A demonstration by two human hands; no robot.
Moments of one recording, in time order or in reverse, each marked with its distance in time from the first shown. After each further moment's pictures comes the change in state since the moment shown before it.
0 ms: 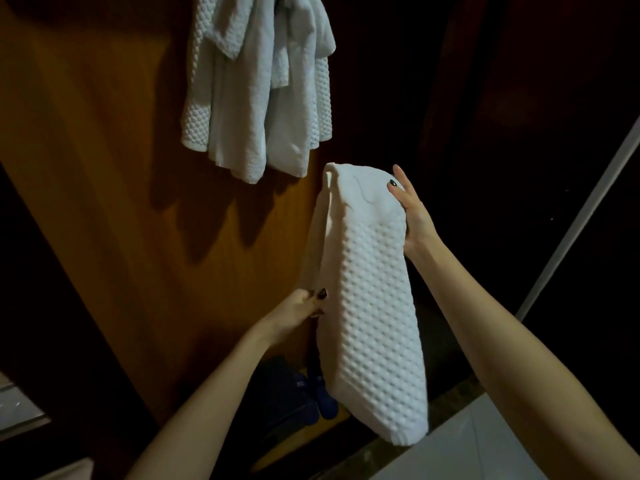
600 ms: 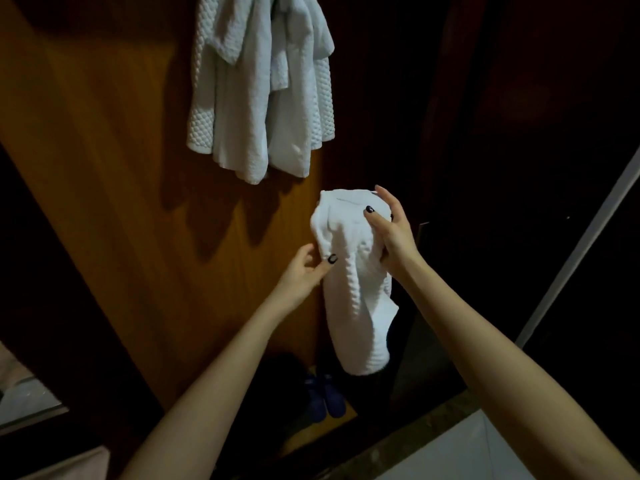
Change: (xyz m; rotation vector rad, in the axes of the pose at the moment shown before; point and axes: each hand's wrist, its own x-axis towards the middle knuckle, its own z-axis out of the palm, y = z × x) left_hand 0.028 0.030 0.003 0.067 0.394 0.040; right_hand -0.011 0.032 -0.012 -0.456 0.040 -0.135
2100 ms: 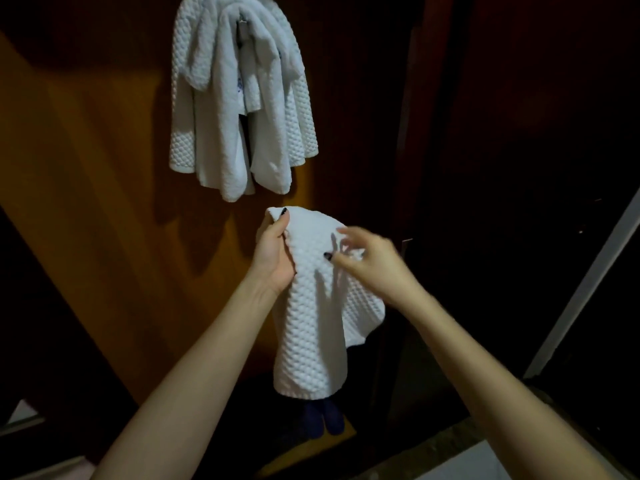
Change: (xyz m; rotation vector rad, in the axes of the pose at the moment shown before) left_hand 0.030 0.103 0.039 -0.947 0.154 -0.094; right_hand -0.027 -0.047 -0.046 -0.747 -0.283 -0.190
